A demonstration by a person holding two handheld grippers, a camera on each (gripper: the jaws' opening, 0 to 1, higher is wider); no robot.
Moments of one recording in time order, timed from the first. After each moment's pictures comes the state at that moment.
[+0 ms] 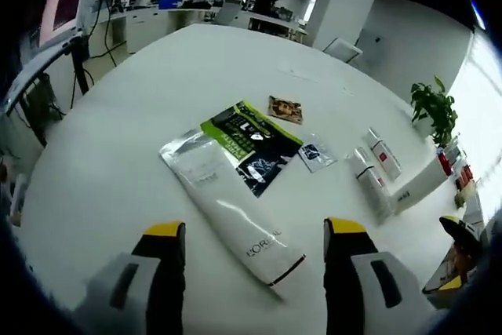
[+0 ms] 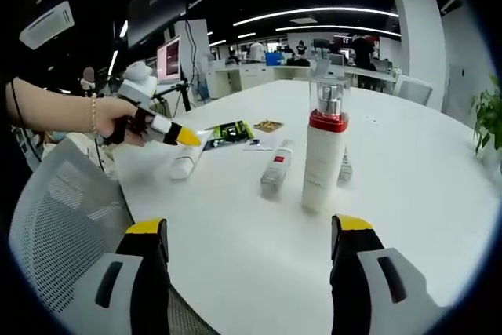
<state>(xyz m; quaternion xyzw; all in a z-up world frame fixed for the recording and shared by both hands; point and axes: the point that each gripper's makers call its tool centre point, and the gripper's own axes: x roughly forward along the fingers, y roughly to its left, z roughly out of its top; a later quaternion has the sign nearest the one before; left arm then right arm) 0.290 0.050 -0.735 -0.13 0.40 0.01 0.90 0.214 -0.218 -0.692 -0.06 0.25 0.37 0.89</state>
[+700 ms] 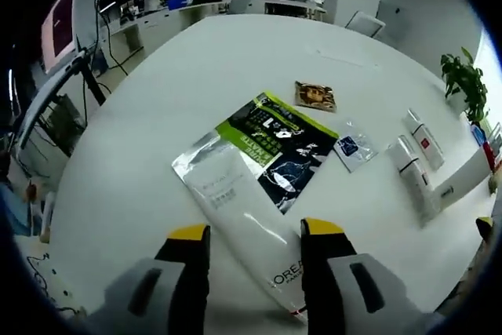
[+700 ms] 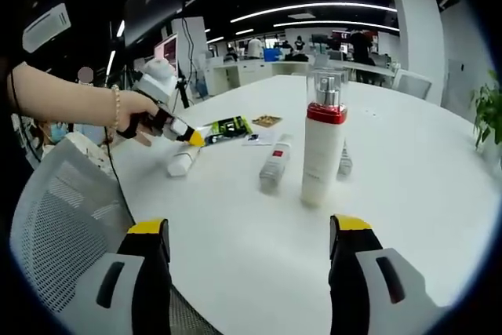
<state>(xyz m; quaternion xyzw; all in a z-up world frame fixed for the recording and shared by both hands) 0.312 0.062 -0.754 -0.03 0.45 0.06 0.89 0.214 -0.220 -0.697 -0.06 0.26 0.36 0.89</state>
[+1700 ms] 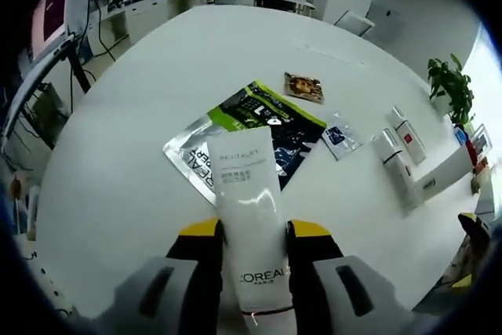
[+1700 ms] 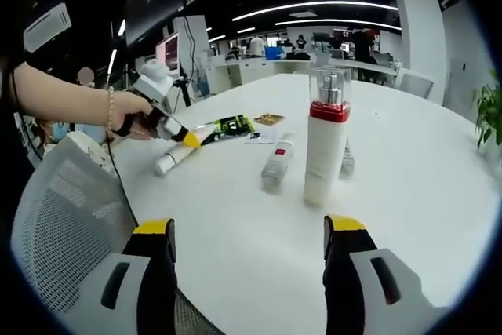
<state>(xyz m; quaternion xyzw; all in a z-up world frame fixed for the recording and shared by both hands) 0.289 0.056 -0.754 -0.08 0.46 0.02 0.88 0.211 -0.217 -0.698 -0.06 0.27 0.37 0.89</state>
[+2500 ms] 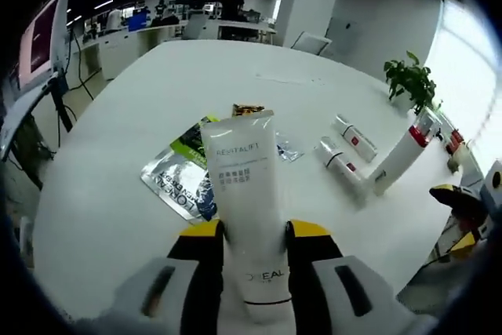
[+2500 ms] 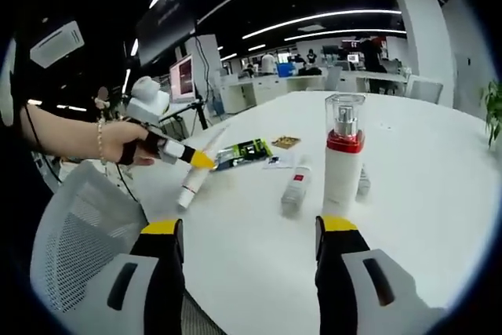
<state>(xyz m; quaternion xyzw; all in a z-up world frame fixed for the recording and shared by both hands) 0.286 0.020 -0.716 -0.05 0.38 -0.08 0.92 0.218 -0.201 -0.666 0.01 0.22 0.40 0.89</state>
